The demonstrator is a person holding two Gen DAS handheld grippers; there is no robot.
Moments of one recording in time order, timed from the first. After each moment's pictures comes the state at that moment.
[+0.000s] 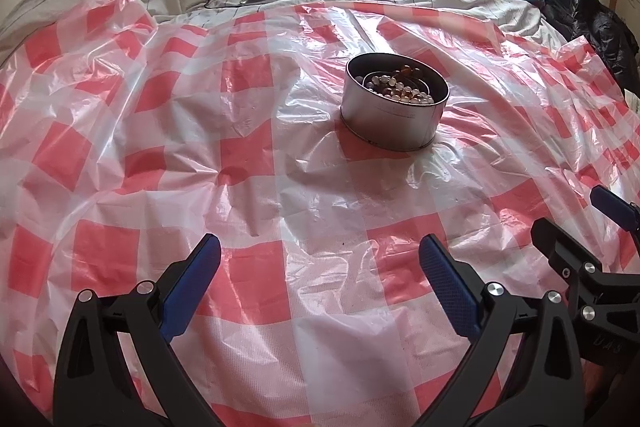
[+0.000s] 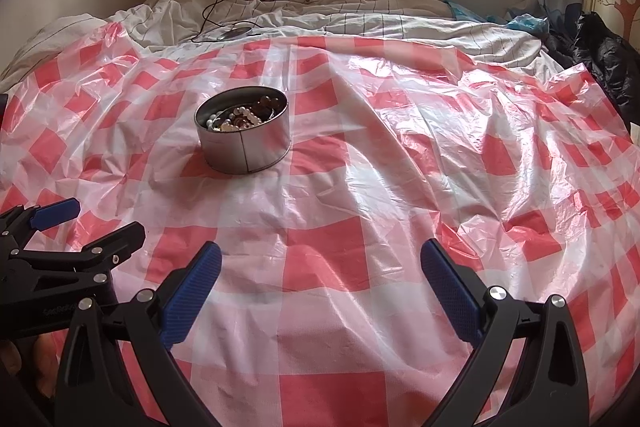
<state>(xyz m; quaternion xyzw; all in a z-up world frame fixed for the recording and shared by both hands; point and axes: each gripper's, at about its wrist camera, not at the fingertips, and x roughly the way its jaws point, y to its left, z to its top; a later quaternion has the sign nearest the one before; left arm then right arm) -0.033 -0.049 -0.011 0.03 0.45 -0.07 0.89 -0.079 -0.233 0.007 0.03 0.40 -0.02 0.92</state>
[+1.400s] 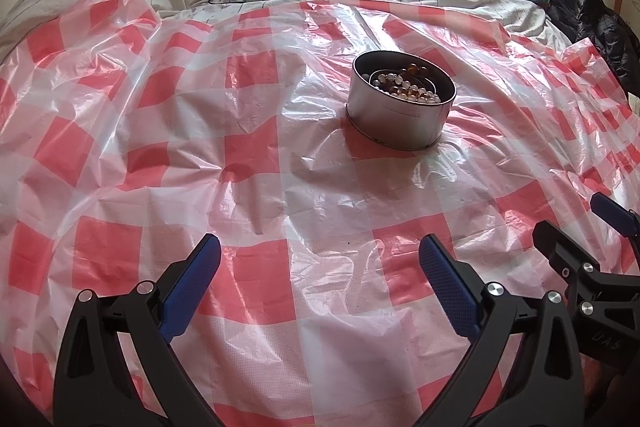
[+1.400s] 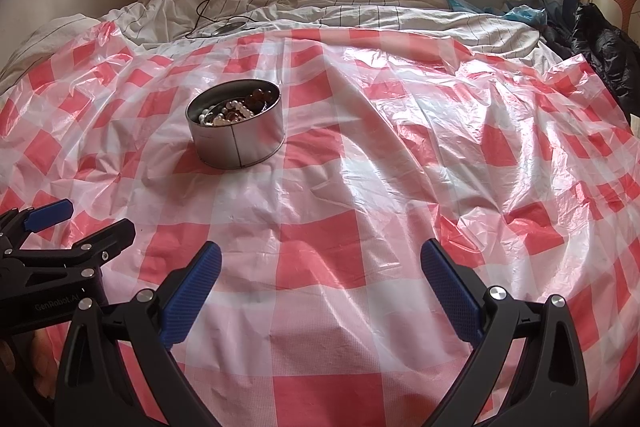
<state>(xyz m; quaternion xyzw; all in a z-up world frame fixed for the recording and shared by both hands) -0.031 -0.046 -0.012 0.03 0.45 -0.07 0.89 -0.077 -0.237 0.001 0.04 0.41 -0.03 0.91</state>
